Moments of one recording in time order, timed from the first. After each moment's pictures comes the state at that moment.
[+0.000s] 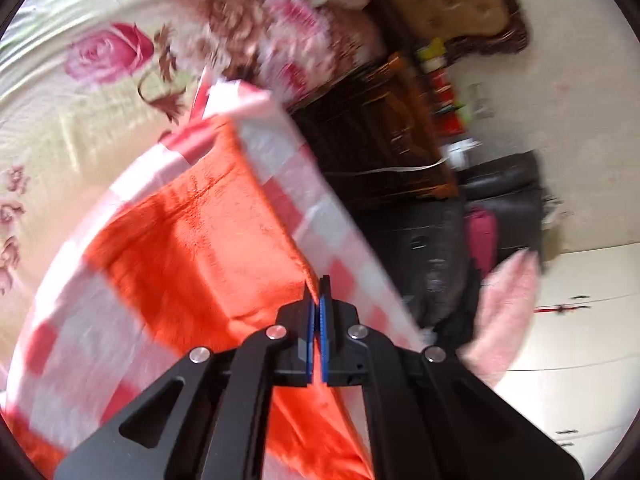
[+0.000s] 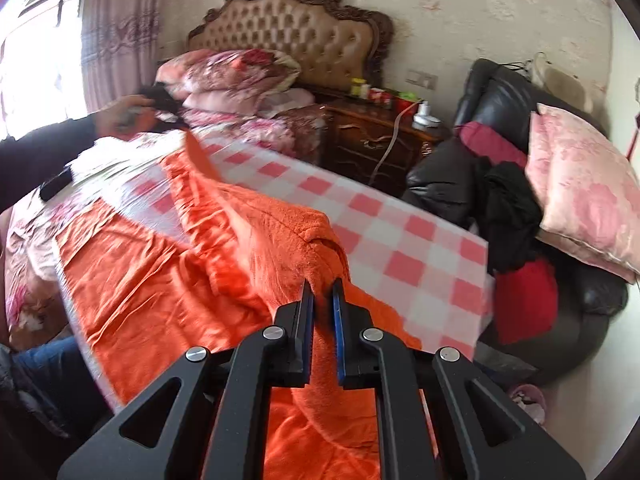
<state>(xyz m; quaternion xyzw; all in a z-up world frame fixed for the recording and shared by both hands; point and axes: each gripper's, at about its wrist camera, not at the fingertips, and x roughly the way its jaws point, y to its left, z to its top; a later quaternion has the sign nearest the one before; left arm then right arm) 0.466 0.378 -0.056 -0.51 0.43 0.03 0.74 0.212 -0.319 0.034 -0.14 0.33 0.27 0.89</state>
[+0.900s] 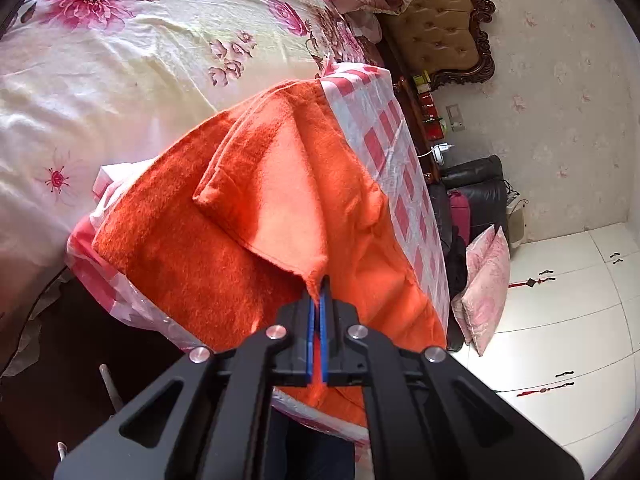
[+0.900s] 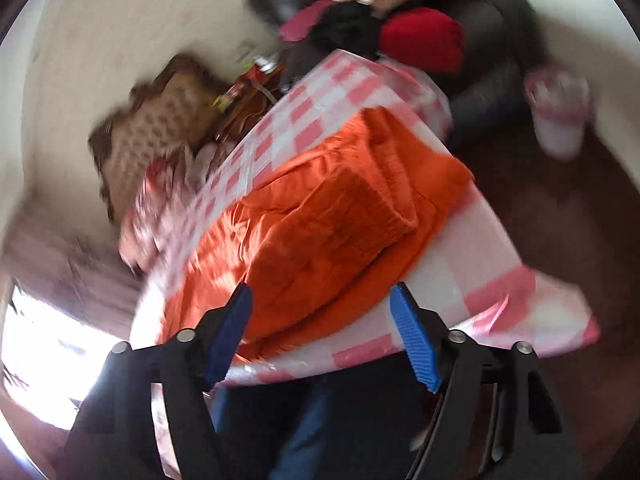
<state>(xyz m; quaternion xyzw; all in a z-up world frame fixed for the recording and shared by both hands) 0.058 0.345 -0.152 -0.55 0.36 0.03 0.76 0.032 -0.454 -0.099 0.37 0.44 0.12 0.81</state>
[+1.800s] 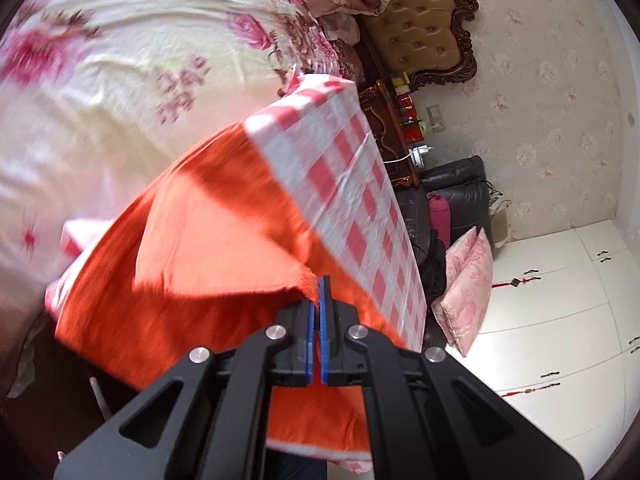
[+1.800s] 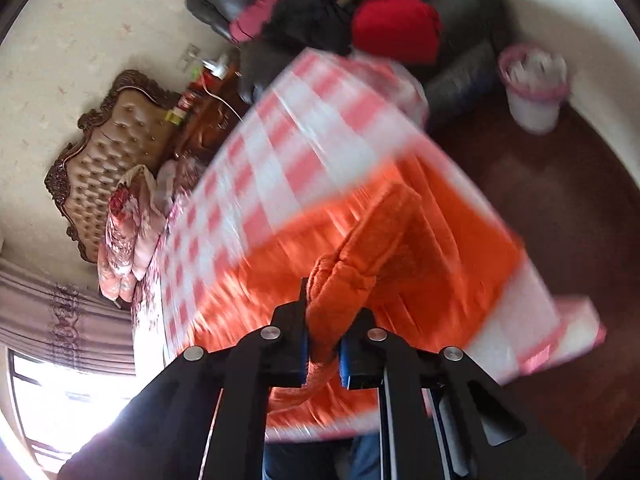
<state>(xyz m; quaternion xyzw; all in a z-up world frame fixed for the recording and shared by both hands) 0.118 0.364 -0.086 -0.54 0.36 0.01 0.77 0.160 -0.437 -0.034 0.37 0.49 0.04 0.79</state>
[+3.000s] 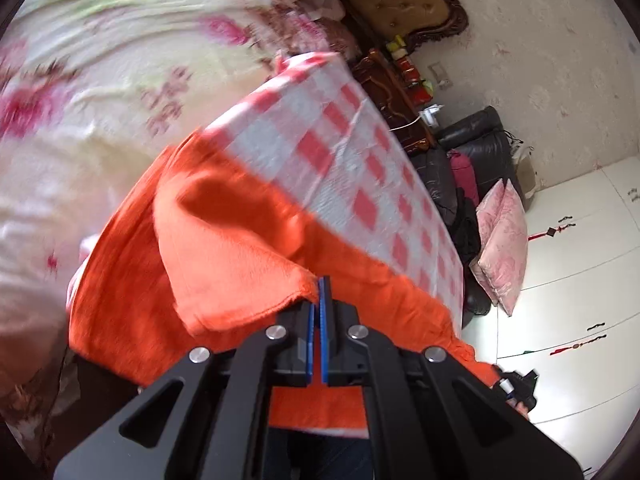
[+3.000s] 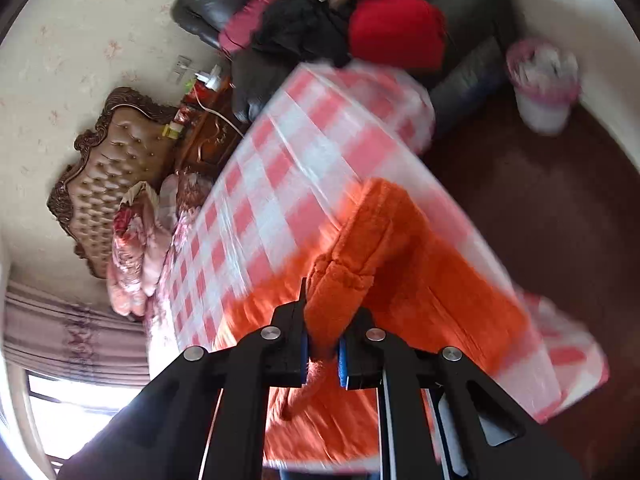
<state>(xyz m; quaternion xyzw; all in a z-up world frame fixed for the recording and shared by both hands) 0.127 0.326 -0.051 -0.44 0.41 0.01 0.80 0.225 -0.469 -0.036 0.40 0.48 0.05 0.78</state>
